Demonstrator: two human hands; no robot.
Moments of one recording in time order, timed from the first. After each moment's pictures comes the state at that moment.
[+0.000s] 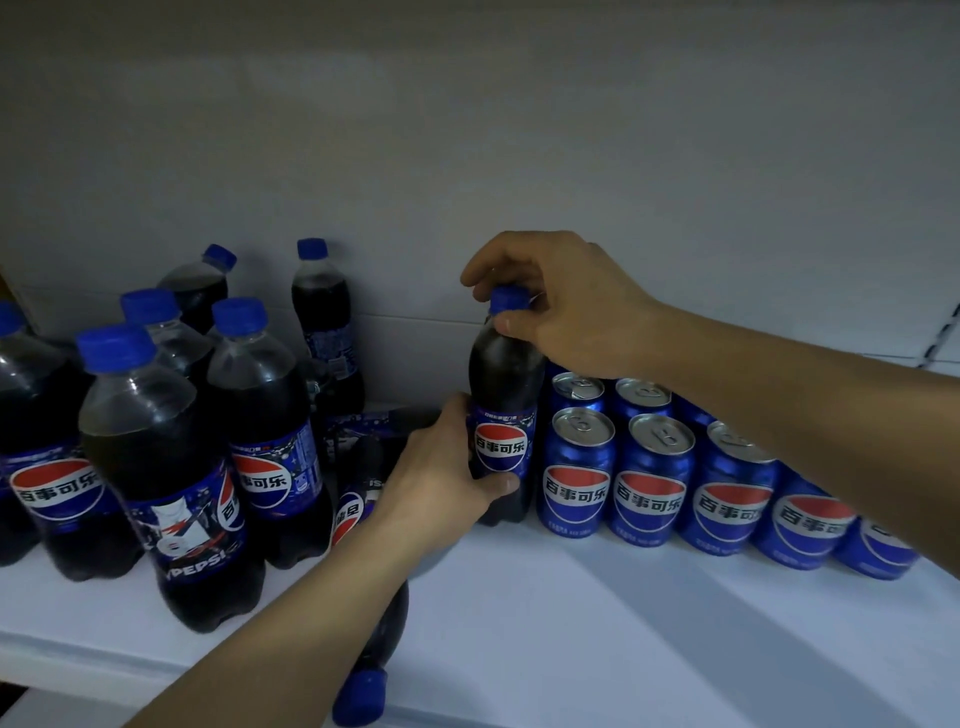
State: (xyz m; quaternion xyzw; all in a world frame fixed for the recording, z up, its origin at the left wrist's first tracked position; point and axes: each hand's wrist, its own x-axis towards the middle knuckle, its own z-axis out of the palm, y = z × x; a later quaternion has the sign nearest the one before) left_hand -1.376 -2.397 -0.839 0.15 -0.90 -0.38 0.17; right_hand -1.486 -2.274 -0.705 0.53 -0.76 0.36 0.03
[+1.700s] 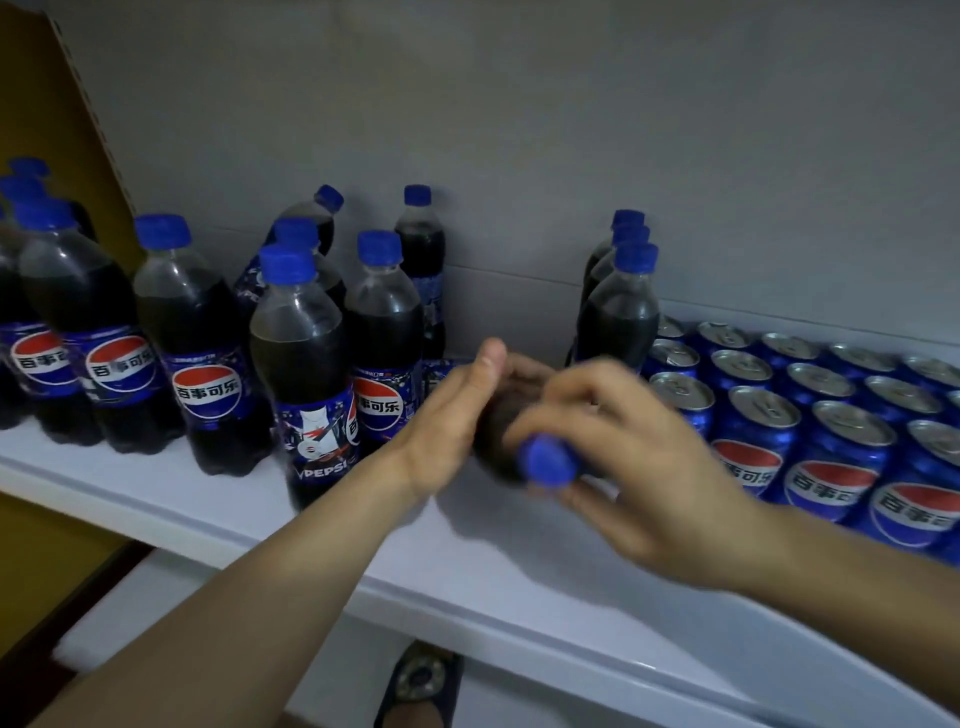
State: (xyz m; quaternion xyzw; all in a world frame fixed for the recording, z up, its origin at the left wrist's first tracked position) left_hand -1.318 -2.440 -0.836 -0.03 -0.73 -0.66 0.17; right_hand -1.385 -2.250 -0.797 0.68 -0.65 0.28 0.19
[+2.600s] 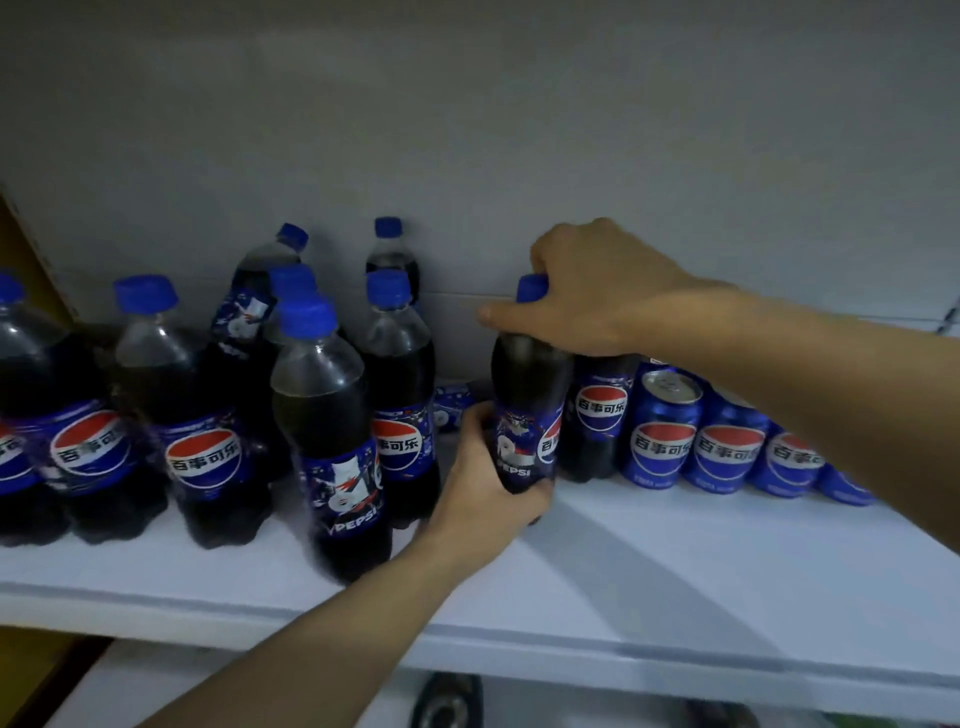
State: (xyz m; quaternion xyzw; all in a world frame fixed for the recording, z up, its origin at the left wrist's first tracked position) left_hand -1.317 -2.438 -0.885 0.07 -0.77 -0.61 0.19; right_hand -1.387 -2.339 -0.688 0.35 -0.92 0.09 0.11
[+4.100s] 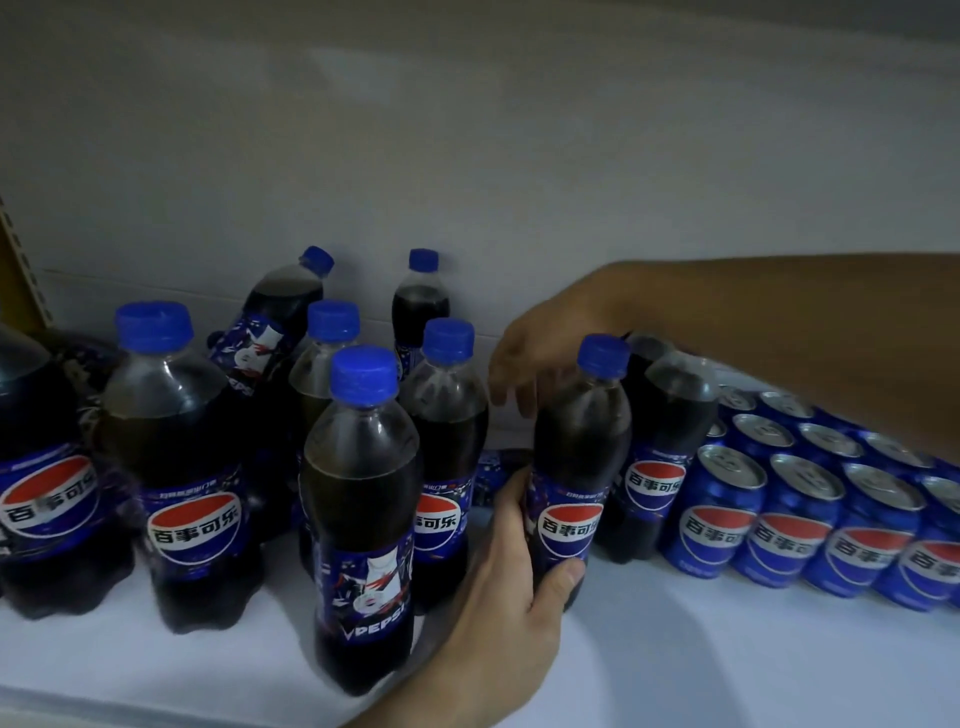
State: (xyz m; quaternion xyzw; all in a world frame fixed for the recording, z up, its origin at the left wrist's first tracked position) left_hand -1.301 -2.454 -0.893 0.03 -0.81 -0.56 0.18; right_hand -1.470 -2.437 -0.681 0.40 -0.86 -0.01 -0.30
